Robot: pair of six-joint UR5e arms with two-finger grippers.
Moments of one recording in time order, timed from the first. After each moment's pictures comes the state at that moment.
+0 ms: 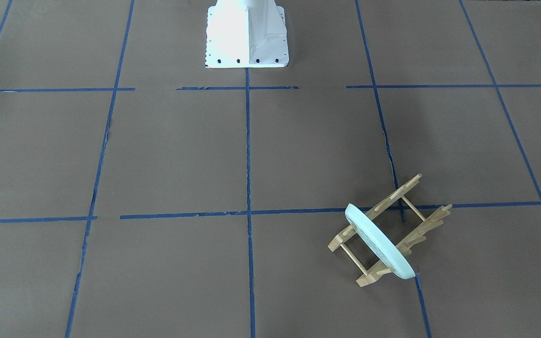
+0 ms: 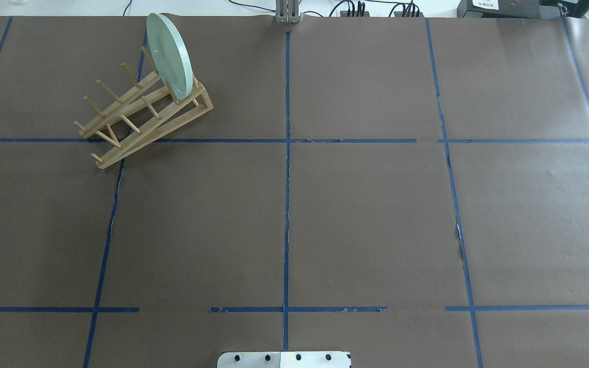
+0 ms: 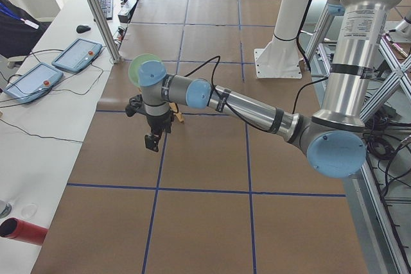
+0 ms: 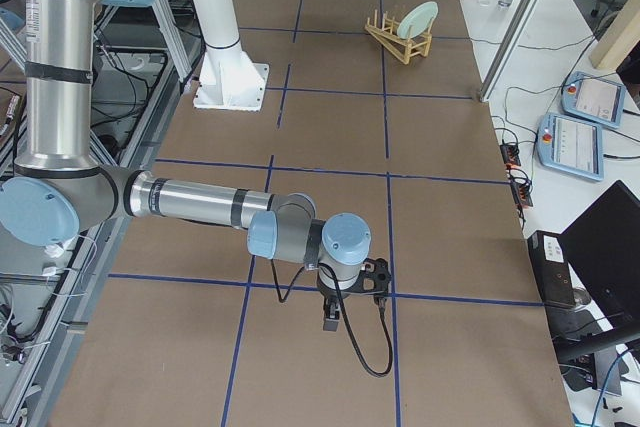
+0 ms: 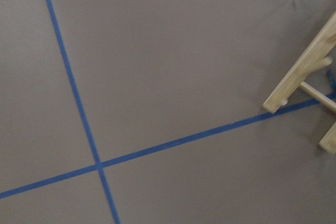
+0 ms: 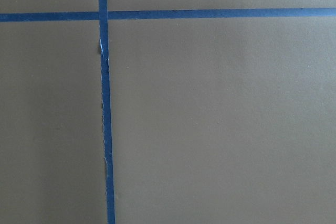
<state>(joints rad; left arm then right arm) -1.50 -1.68 -1.75 -1.40 -2.26 0.20 1.62 -1.68 1.60 -1.60 2.30 -0.07</state>
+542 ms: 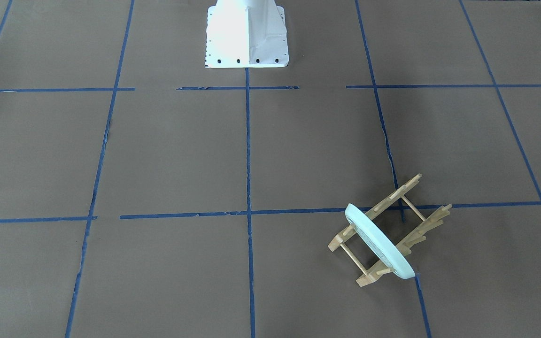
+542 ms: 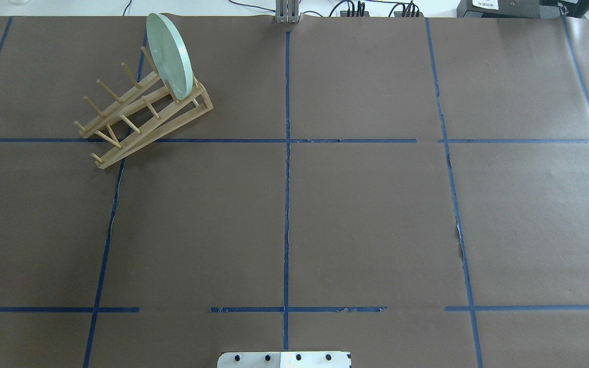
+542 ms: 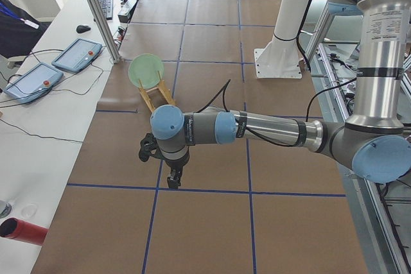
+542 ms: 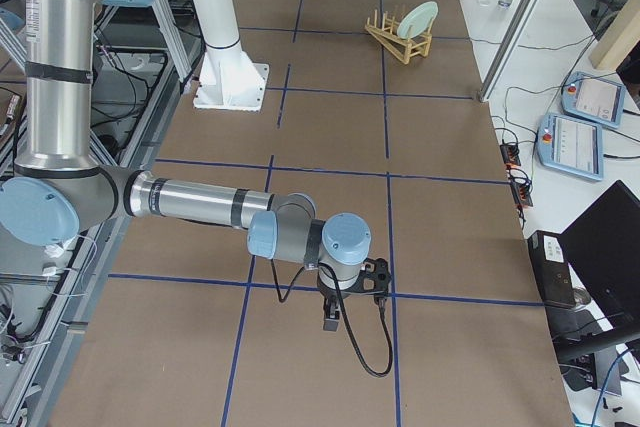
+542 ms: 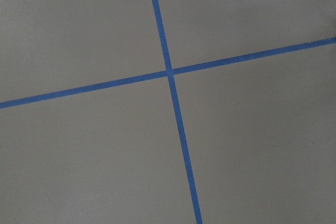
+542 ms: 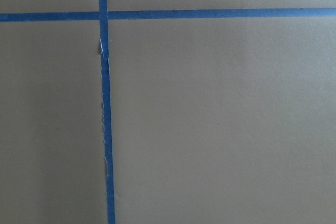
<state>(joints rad) -1.63 -1.55 -1.72 -1.38 -2.39 0.23 1.62 -1.68 1.60 -1.60 2.30 -0.07</state>
